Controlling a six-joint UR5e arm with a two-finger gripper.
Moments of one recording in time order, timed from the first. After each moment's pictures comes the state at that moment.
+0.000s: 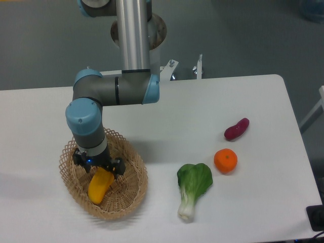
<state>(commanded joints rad) 2.04 -2.05 -1.75 -0.76 1.57 0.32</state>
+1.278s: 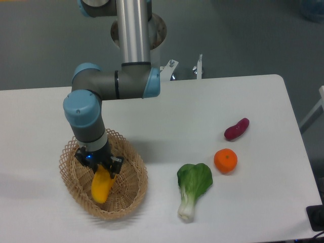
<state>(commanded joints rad) 2.13 -1.93 -1.72 -0.78 1.60 0.41</state>
